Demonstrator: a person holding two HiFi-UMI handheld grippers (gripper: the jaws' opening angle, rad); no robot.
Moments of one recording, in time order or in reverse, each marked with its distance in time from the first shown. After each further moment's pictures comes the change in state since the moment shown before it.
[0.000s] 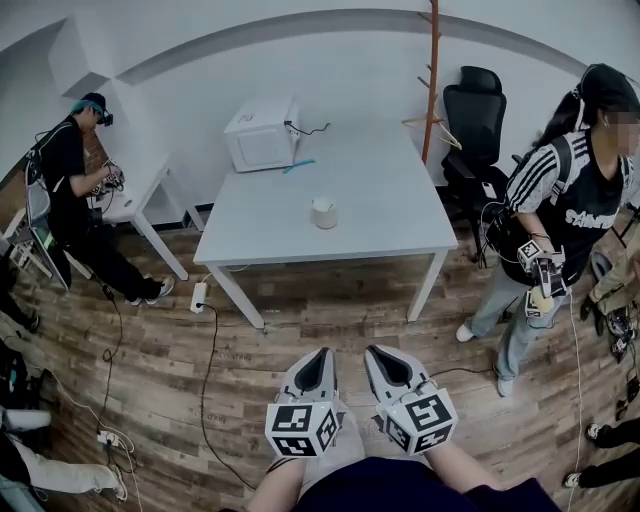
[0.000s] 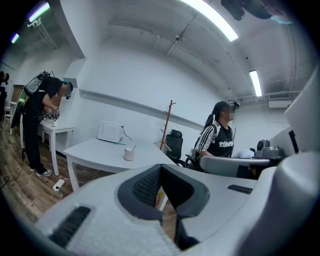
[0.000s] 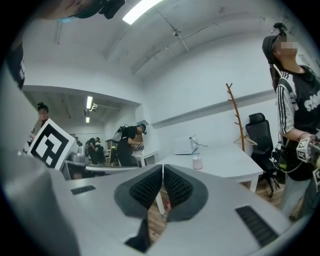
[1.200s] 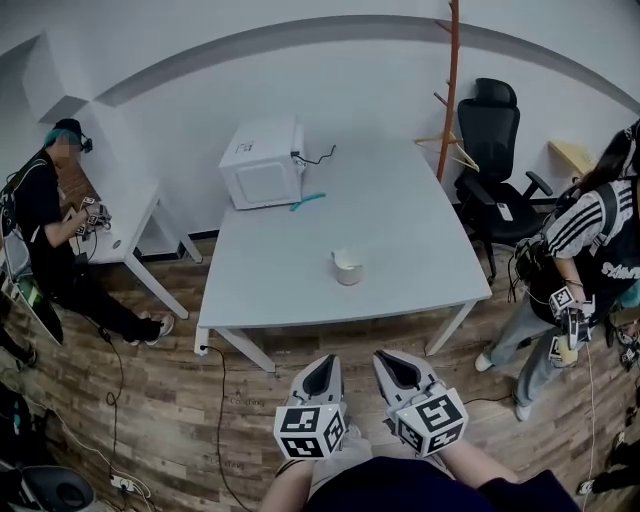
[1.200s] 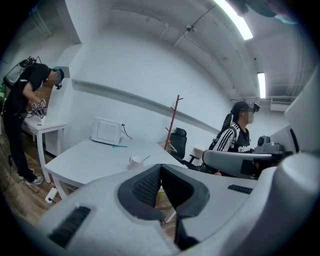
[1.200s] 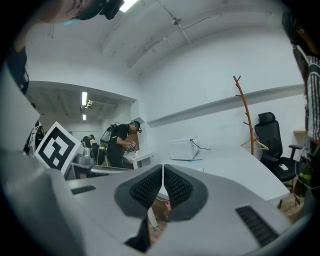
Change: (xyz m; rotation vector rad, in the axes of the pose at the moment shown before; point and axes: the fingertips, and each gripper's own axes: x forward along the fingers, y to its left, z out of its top) left arm 0.164 0.135 0.073 -0.014 0.061 -0.052; right arm 0.205 -0.059 0.056 -0.017 0.016 -0.007
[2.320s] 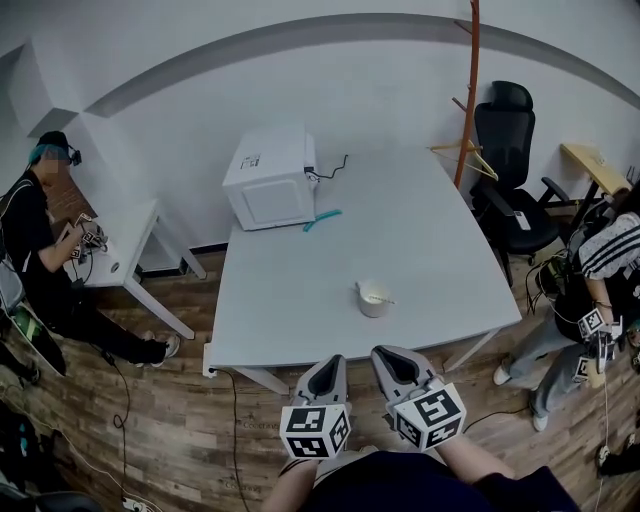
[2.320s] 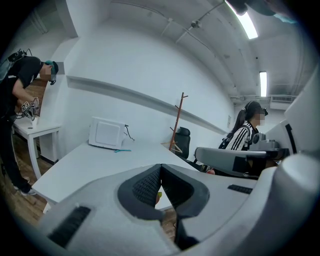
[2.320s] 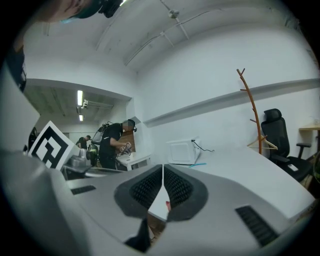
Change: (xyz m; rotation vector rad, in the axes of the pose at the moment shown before) left arm 0.087 0.097 0.036 0.021 0.014 -0.022; right arm 0.144 -0.025 0.012 0.011 -0.009 -0.012
